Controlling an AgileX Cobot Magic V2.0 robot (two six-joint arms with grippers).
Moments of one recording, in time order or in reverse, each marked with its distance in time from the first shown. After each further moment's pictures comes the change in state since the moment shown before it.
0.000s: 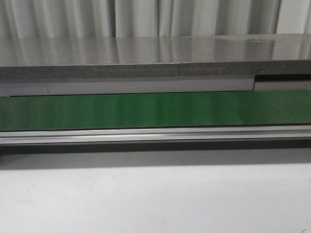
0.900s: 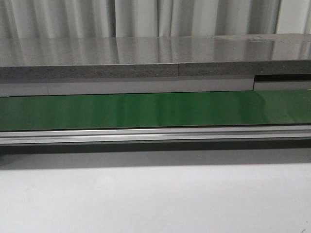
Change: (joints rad) left arm 0.016 0.156 -0.003 0.025 -0.066 0.049; right arm 0.000 0.000 0.000 0.000 0.000 0.000
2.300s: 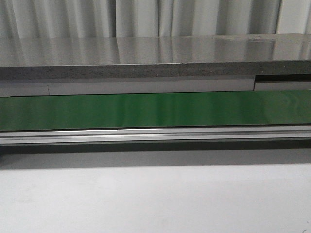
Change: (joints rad) left arm -0.046 -0.169 -0.118 -0.060 0.118 0.022; right arm 0.000 0.000 0.000 0.000 0.000 0.000
